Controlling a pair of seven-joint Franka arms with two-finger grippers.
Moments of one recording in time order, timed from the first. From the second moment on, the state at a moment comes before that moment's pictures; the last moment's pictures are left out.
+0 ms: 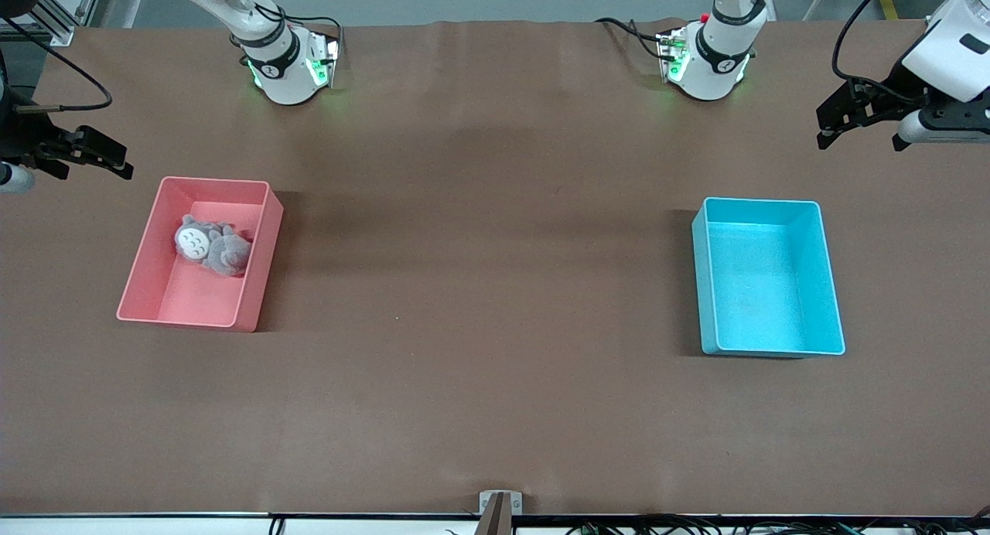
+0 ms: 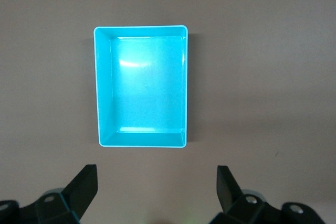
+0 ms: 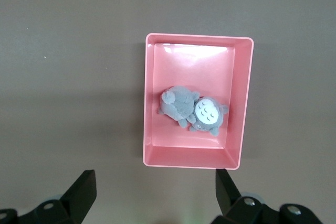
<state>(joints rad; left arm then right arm) -0.05 -0.12 -0.09 -1.62 0.02 1.53 -0.08 0.01 -0.10 -0.07 -1.74 0.00 1.58 -0.04</state>
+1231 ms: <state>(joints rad) -0.03 0.16 -0.06 -1.39 0.02 1.50 -0.08 -0.05 0.10 -0.08 -1.70 0.00 1.67 -0.05</state>
